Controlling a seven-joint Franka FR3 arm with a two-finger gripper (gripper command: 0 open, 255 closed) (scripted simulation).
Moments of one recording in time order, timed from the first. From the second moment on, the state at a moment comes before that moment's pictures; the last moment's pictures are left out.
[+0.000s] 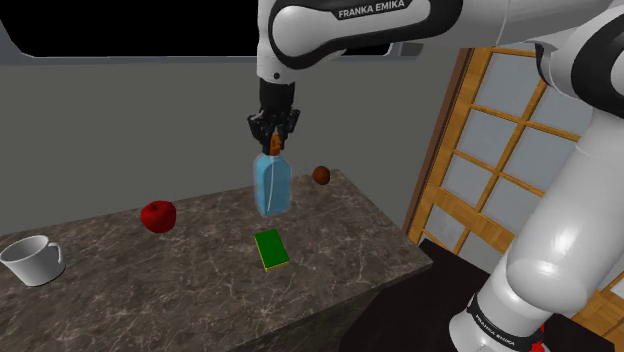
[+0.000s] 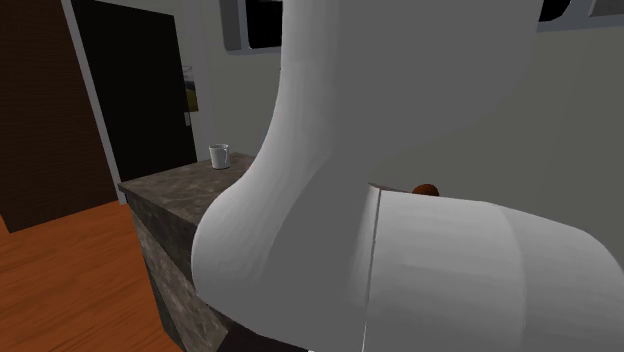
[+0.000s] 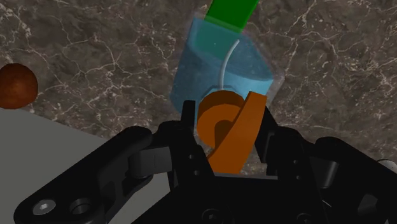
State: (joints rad) arm -0.05 0.02 0.40 -1.75 -0.01 1.88 0.31
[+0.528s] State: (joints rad) arm -0.14 -0.01 0.30 -1.79 0.03 1.88 0.10
